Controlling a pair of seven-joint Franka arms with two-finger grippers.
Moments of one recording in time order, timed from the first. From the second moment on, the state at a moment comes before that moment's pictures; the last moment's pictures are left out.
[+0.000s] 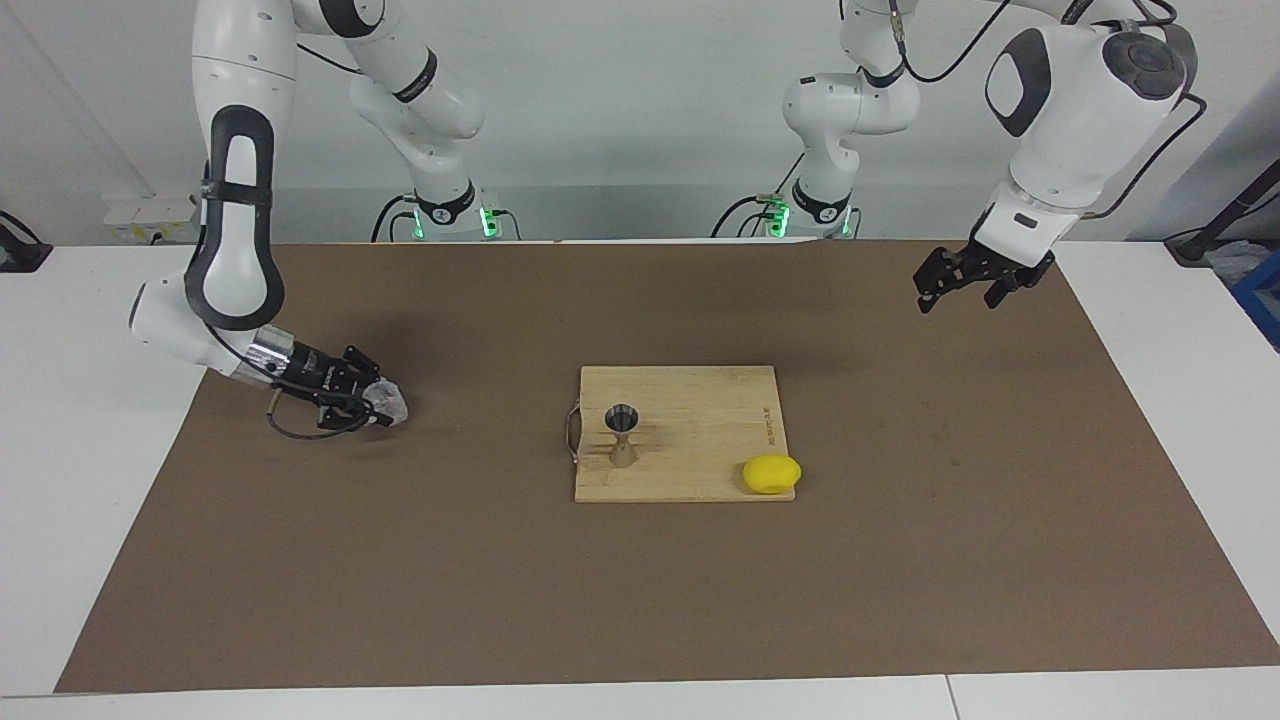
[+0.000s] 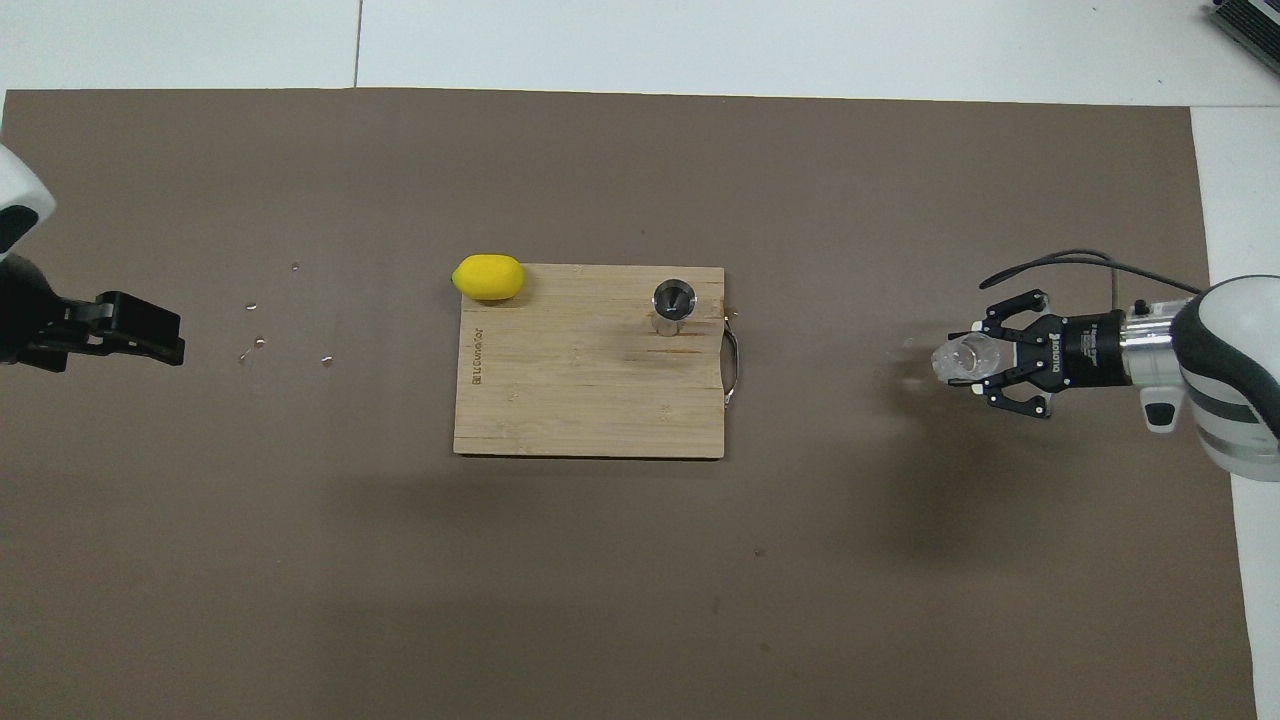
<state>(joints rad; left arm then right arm) -0.03 -0.02 -0.04 -1.60 -0.01 1.50 -0.06 -0.22 0.23 0.02 -2.05 0.83 1.99 0.98</state>
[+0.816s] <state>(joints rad) 0.02 0.00 -0.10 -1.57 -0.01 1.49 -0.06 0.13 0.27 0.03 -1.81 0.62 2.15 1.56</state>
